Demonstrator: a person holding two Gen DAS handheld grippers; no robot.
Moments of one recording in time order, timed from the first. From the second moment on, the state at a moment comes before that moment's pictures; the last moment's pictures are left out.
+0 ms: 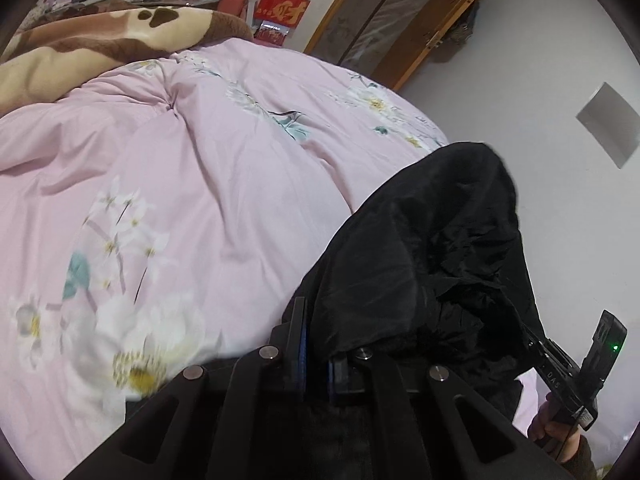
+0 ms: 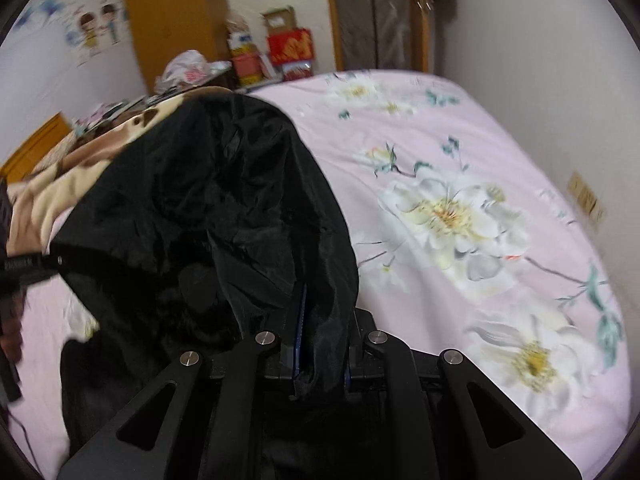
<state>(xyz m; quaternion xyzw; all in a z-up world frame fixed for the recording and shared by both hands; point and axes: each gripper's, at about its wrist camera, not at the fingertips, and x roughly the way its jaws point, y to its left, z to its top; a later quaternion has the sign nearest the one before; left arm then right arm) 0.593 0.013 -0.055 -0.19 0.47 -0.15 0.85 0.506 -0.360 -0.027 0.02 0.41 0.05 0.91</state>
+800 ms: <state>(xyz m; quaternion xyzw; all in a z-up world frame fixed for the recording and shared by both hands) 0.414 0.101 -0.089 -0.27 0.49 -0.11 0.82 0.343 -0.394 -0.052 0.06 0.40 0.01 0.91</state>
